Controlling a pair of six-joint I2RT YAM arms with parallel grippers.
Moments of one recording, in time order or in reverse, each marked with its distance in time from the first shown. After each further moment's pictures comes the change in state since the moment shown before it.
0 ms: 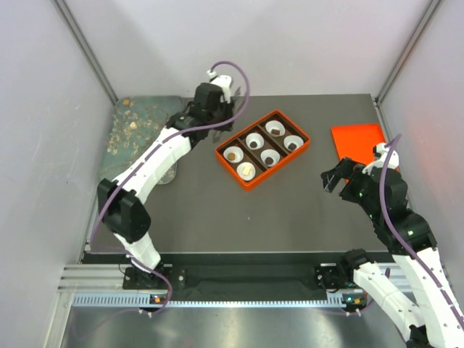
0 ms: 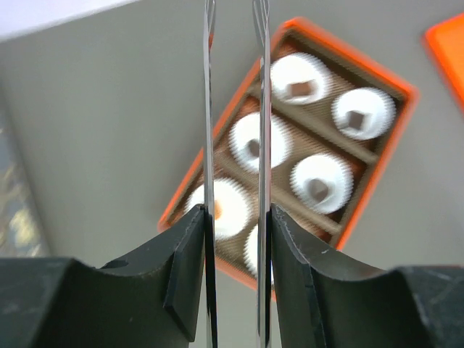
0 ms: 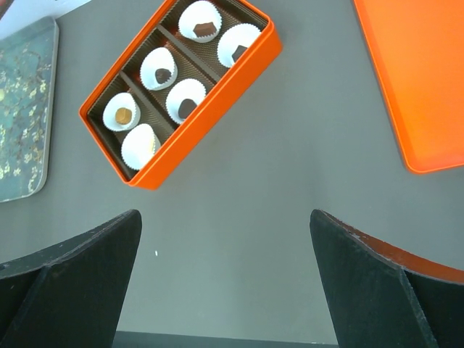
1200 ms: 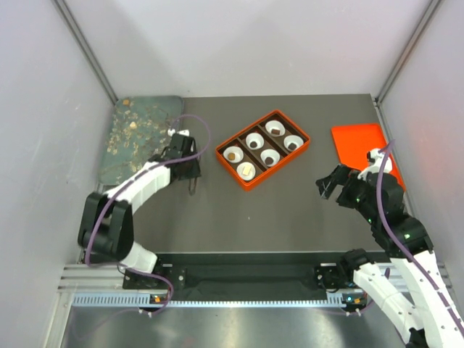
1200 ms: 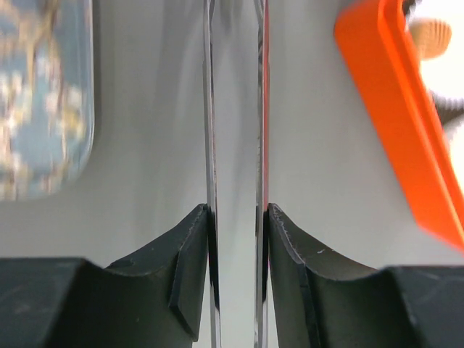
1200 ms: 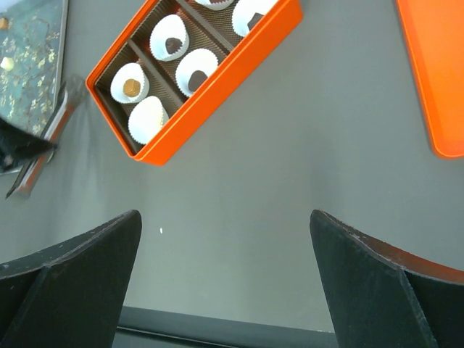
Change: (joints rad) left arm 0.230 -0.209 -0.725 0.114 -0.010 -0.275; right arm 0.000 -0.044 -0.068 0.000 -0.083 0.007
